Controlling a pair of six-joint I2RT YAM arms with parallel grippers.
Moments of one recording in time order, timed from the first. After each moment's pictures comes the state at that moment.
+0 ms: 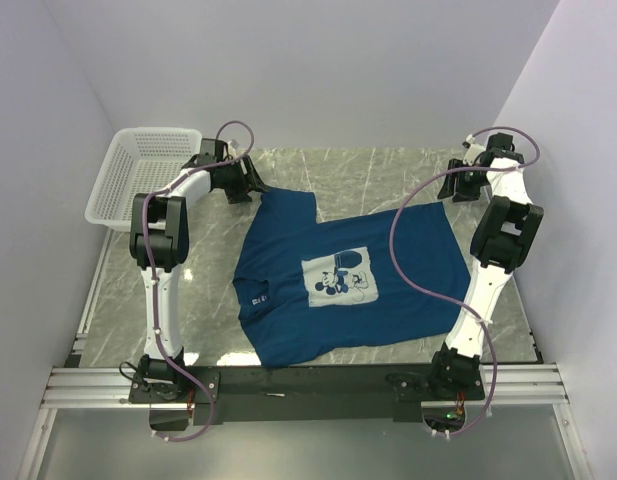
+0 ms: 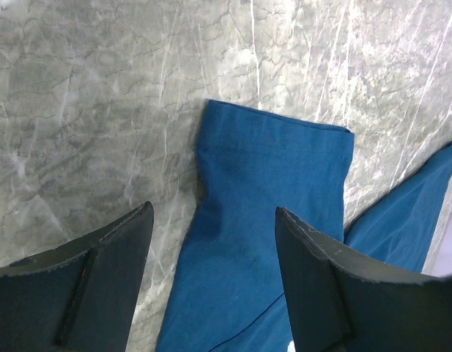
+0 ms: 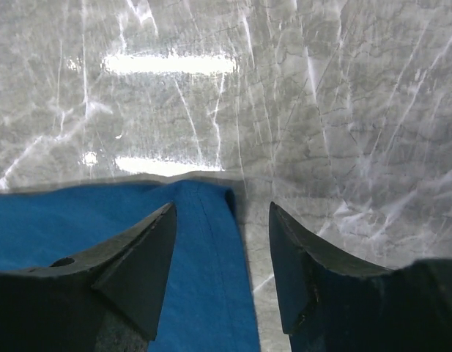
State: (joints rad) left arm -0.12 2.31 1.80 -0.35 0.47 -0.51; right arm -0.33 2.39 2.11 -0.85 -0.43 -0.17
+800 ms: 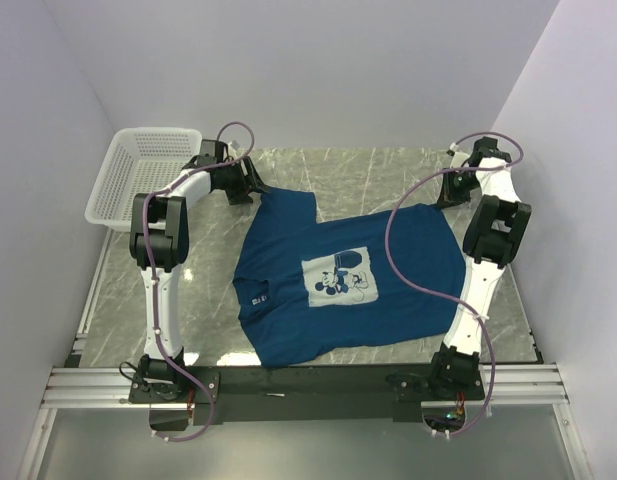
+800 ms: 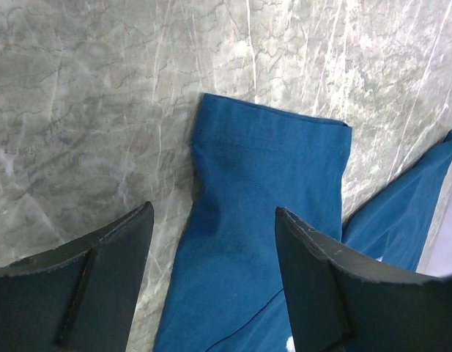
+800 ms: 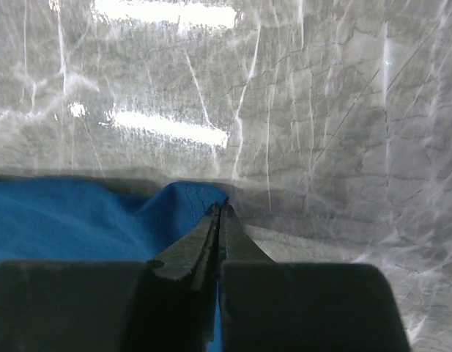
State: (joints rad) left arm -0.12 2.31 1.79 -0.34 0.50 -0.51; right arm -0.29 2.50 2.21 -0.99 -0.41 -0.26
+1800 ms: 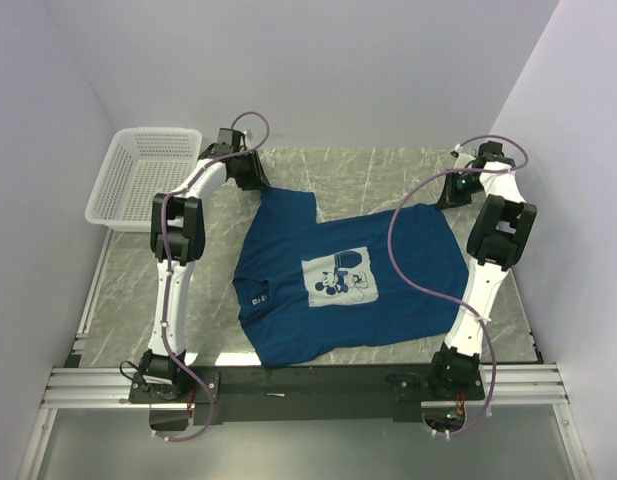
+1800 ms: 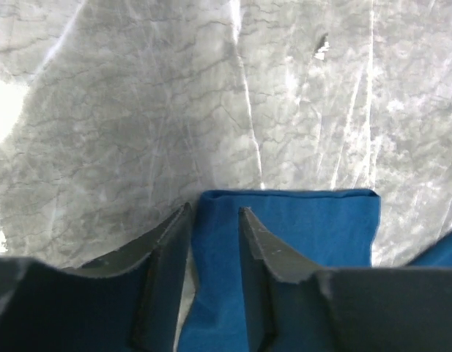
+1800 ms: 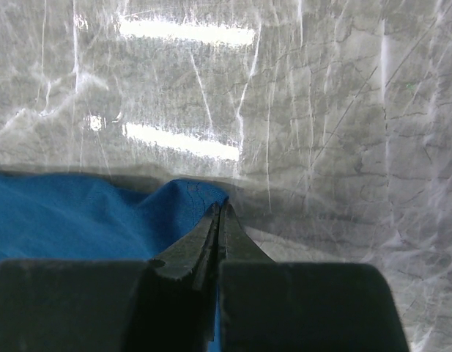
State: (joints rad) left arm -0.18 2.52 2.16 -0.50 0.33 -0.43; right arm -0.31 2.45 2.10 -0.89 -0.48 -0.25
